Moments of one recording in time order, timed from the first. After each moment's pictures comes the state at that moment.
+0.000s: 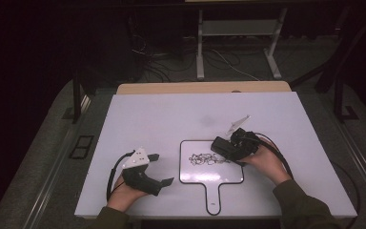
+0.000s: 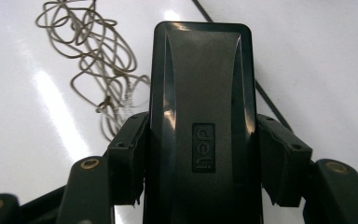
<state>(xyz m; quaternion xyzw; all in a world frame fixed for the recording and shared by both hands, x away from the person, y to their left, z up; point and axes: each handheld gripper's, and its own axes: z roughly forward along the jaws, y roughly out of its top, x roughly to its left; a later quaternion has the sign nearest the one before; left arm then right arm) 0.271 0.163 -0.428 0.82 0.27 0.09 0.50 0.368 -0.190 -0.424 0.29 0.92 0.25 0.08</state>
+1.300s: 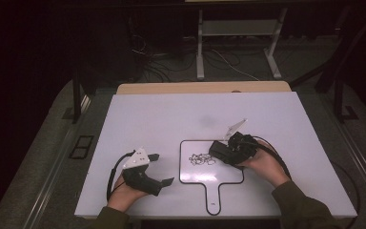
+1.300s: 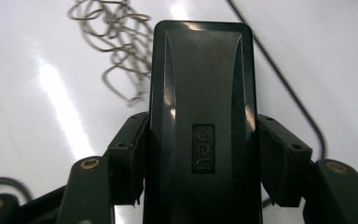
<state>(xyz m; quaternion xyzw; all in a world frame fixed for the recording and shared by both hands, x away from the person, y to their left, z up) 0.271 0.162 -0.427 0.82 0.26 0.09 0.50 0.359 -0.184 -0.423 0.27 0.93 0.24 0.08</state>
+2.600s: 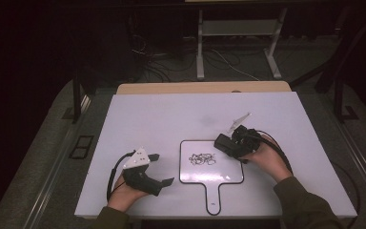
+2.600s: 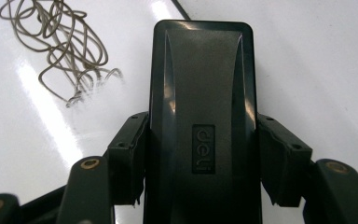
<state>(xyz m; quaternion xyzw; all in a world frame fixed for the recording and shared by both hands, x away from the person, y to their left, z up) 0.271 0.162 -0.427 0.82 0.26 0.09 0.50 0.375 -0.195 -0.422 0.29 0.92 0.23 0.10</state>
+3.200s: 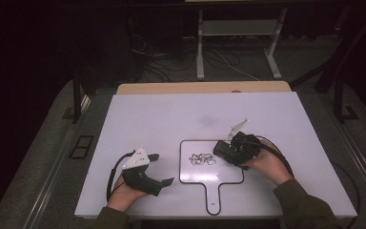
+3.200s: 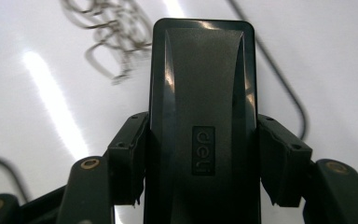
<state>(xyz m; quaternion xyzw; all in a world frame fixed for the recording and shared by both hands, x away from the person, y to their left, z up) 0.270 0.162 -0.427 0.82 0.26 0.09 0.50 0.358 -0.190 -0.421 0.27 0.93 0.22 0.09</state>
